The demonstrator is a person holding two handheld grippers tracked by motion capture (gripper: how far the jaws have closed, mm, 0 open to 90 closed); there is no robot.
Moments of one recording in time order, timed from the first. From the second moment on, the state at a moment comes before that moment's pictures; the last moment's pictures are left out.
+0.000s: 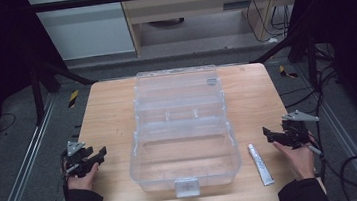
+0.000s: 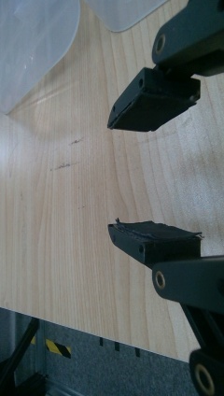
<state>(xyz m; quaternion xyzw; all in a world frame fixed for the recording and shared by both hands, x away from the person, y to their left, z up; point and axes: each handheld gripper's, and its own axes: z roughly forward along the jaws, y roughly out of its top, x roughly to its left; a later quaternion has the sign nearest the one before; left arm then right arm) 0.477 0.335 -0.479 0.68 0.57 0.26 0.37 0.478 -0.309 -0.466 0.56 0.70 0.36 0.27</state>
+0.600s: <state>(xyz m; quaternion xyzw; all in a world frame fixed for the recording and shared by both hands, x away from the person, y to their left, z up) 0.479 0.334 -0.481 0.69 0.57 0.25 0.36 0.467 -0.291 -0.393 0.53 0.75 0.31 0.24</state>
